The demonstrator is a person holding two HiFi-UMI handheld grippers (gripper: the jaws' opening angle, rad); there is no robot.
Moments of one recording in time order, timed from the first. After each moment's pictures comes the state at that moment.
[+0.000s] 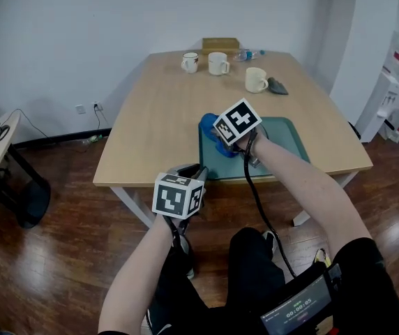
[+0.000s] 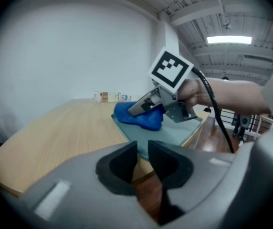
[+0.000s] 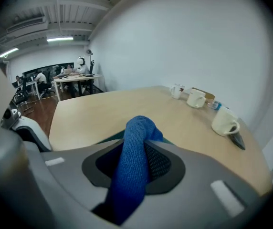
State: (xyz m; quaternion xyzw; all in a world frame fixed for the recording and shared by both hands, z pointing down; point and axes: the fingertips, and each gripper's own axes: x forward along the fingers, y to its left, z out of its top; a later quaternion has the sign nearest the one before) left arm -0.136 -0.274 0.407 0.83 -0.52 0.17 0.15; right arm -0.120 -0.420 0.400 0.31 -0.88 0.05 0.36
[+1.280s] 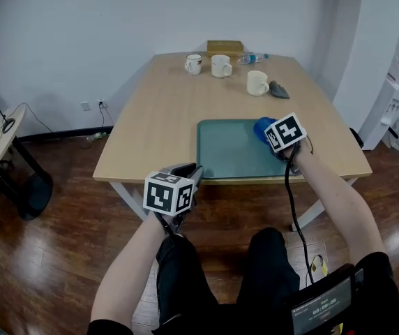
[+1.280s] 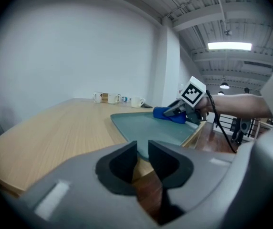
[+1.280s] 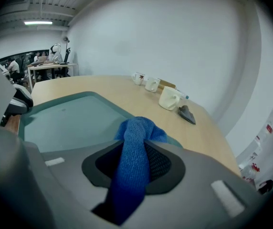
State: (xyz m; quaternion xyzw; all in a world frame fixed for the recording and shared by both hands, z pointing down) left arm -0.137 -0.273 0.406 0.83 -0.51 0.14 0.16; right arm 0.066 -0.451 0.416 0.45 -0.80 0.05 0.40
